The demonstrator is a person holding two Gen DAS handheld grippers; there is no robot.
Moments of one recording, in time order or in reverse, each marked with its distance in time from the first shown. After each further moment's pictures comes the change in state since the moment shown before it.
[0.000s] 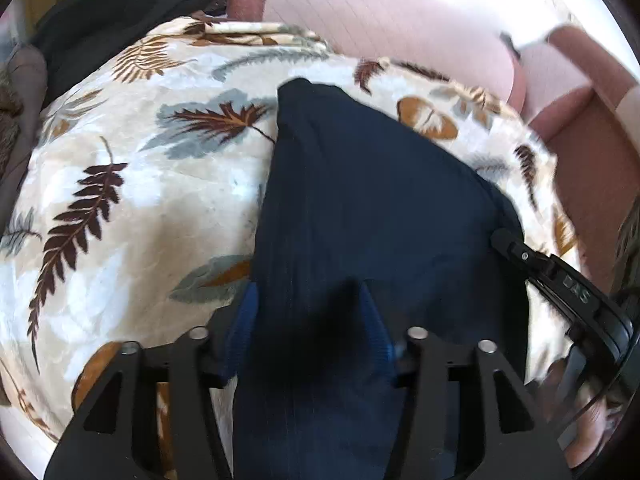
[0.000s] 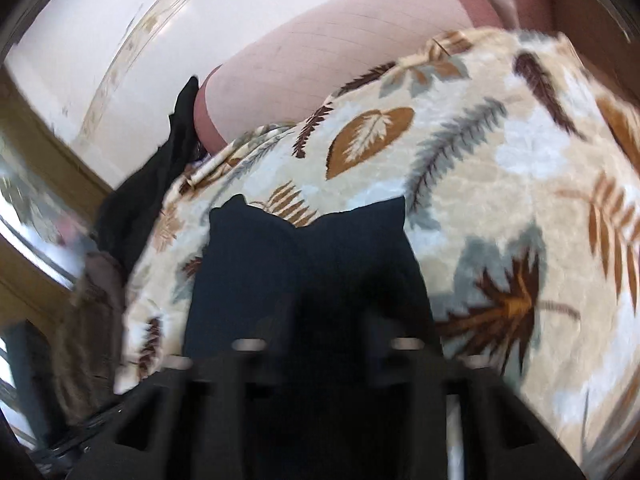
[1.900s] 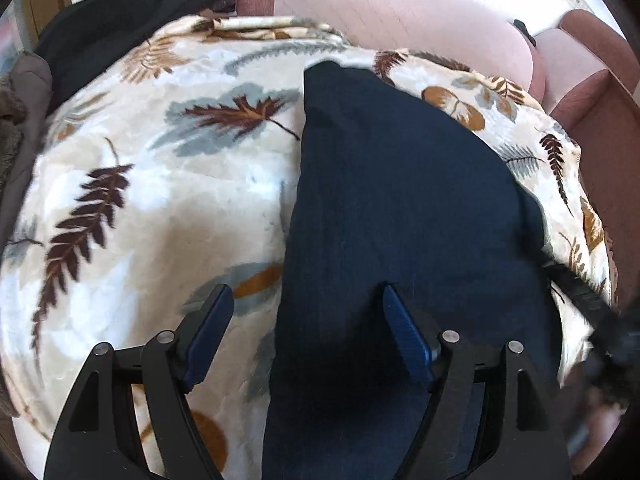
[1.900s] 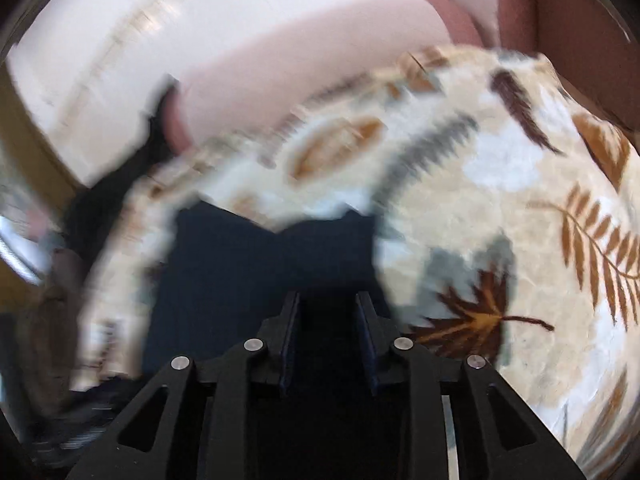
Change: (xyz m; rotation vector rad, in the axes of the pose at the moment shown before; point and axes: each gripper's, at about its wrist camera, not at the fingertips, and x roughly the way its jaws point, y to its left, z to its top) left arm 0.023 0.012 0.000 0.016 -0.001 0.057; right arm 0.029 -0.021 -0.021 0.004 0.005 -0.178
